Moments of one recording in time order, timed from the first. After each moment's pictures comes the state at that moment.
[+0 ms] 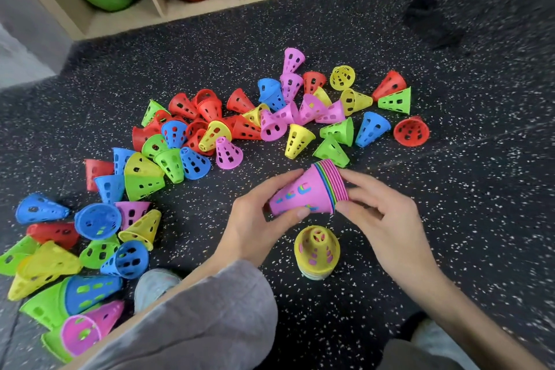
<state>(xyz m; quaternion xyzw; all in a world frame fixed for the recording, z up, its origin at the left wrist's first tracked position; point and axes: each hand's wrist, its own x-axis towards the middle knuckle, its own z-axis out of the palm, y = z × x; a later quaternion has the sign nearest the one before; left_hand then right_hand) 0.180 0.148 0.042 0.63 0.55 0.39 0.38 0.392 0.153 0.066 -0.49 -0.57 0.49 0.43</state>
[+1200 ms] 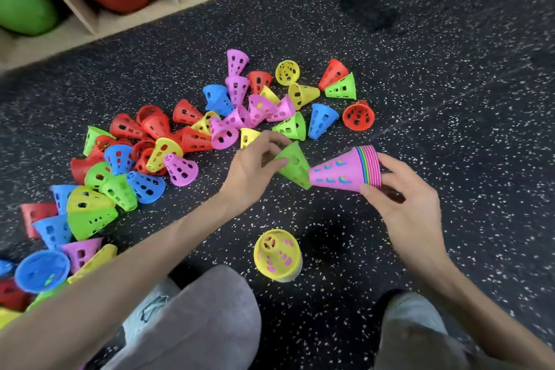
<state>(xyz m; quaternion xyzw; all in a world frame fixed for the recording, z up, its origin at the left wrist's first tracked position) 0.234 0.263 0.021 0.73 0.53 0.28 0.33 0.468 0.154 0.035 -0.62 -0.46 0.38 0.51</state>
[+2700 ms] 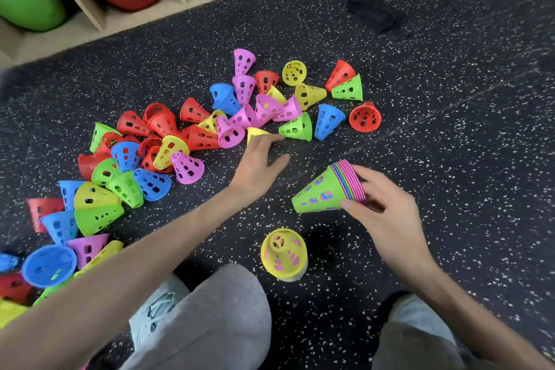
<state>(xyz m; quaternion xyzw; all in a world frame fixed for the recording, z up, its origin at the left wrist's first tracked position) 0.225 0.287 -0.014 0.72 0.59 0.22 0.29 0.447 0.153 0.027 -0.59 -0.48 0.44 0.47</state>
